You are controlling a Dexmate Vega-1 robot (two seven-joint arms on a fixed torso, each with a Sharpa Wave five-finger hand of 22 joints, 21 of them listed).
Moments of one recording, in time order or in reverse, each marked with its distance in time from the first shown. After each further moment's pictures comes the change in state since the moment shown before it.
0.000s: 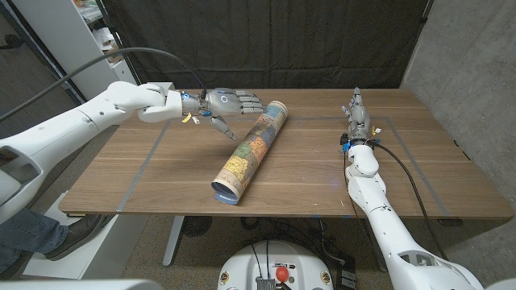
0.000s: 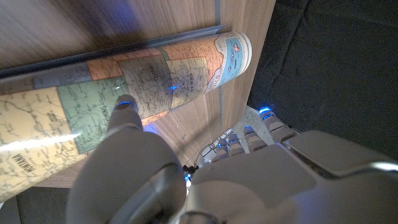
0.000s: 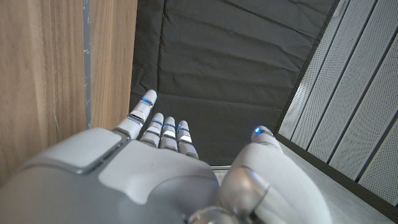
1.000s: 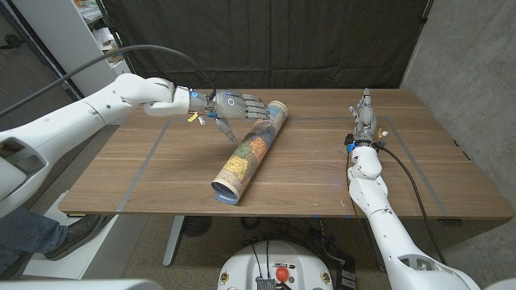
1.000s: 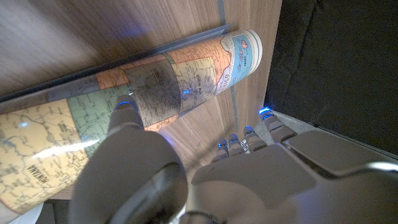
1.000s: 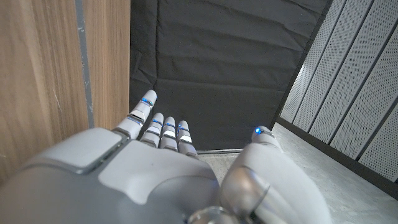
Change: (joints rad) left arm -0.062 -0.021 0.046 -0.035 0.086 -0.042 -0.060; left_hand 0.008 0.008 -0.051 -0.004 0.000 0.000 0.000 0.008 0.000 0.002 -0.002 0.000 0.000 0.000 0.000 0.000 0.000 0.011 0.000 -0.029 0.000; right arm -0.022 0.020 0.032 -0.027 0.025 0.014 -0.028; right_hand 0.000 0.000 -0.007 -0.001 0.000 0.000 0.000 0.000 0.000 0.000 0.000 0.000 0.000 0.001 0.001 0.000 0.000 0.004 0.004 -0.012 0.000
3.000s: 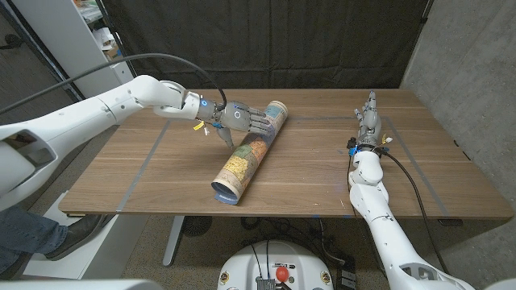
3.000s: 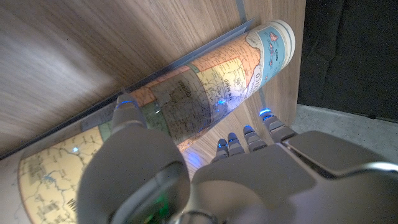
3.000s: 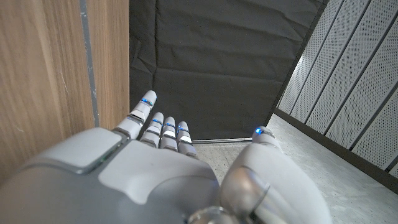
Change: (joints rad) left arm -0.084 -0.029 0.137 0.002 0.171 -0.029 0.031; left_hand 0.066 0.018 -0.078 0.007 -0.004 -0.005 -0.005 0.008 0.000 0.001 0.002 0.012 0.000 0.003 0.004 0.000 0.000 0.011 0.015 -0.048 0.005; right arm -0.042 0.003 0.001 -0.025 -0.008 0.042 -0.043; right_hand 0.000 0.000 -0.008 0.000 0.006 -0.005 -0.005 0.000 0.000 0.000 0.000 0.000 0.000 0.016 0.001 0.000 0.000 0.007 0.007 -0.021 0.000
